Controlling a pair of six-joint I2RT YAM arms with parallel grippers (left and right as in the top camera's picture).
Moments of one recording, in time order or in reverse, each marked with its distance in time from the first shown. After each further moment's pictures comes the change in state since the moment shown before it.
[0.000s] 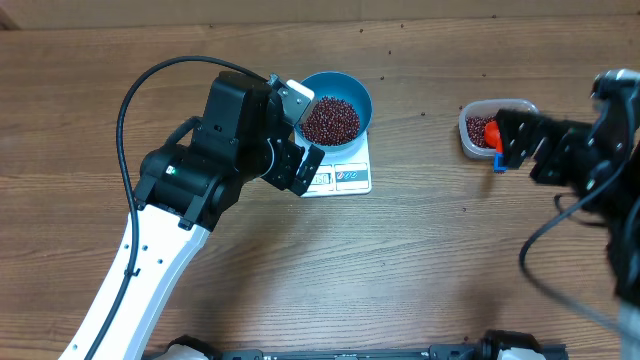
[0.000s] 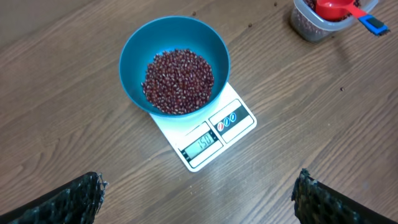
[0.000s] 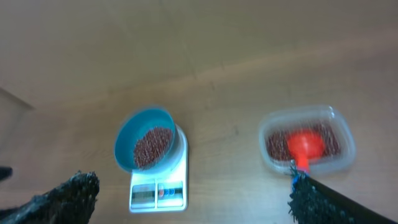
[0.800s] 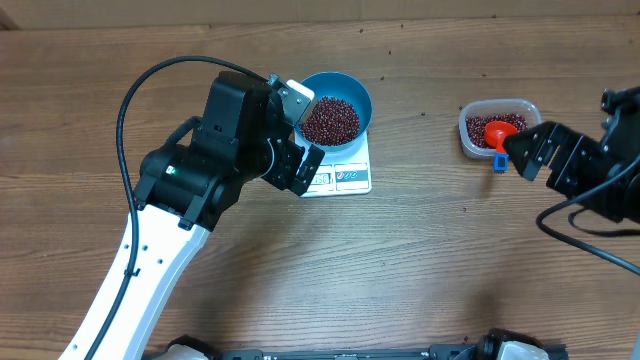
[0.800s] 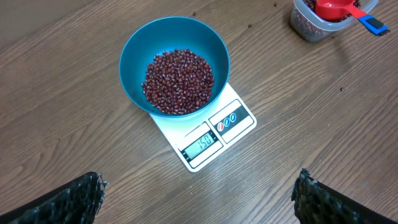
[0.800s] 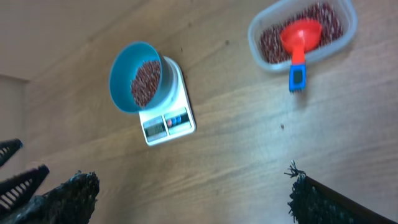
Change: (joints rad) left arm 0.000 0.000 0.001 0.001 0.000 0.000; right arm -0.145 0.221 0.311 -0.572 -0.118 0.018
